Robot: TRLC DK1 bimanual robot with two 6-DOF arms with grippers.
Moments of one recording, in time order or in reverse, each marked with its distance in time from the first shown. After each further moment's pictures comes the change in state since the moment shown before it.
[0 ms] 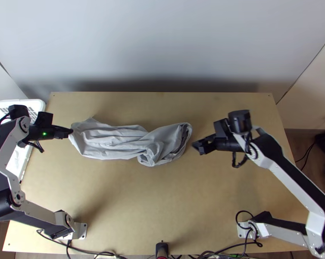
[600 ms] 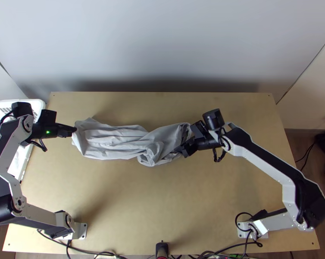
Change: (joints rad) left arm -0.056 -0.045 -0.002 -0.002 -0.002 -0.048; right arm 0.086 0.263 0.051 0.106 -0.092 -0.134
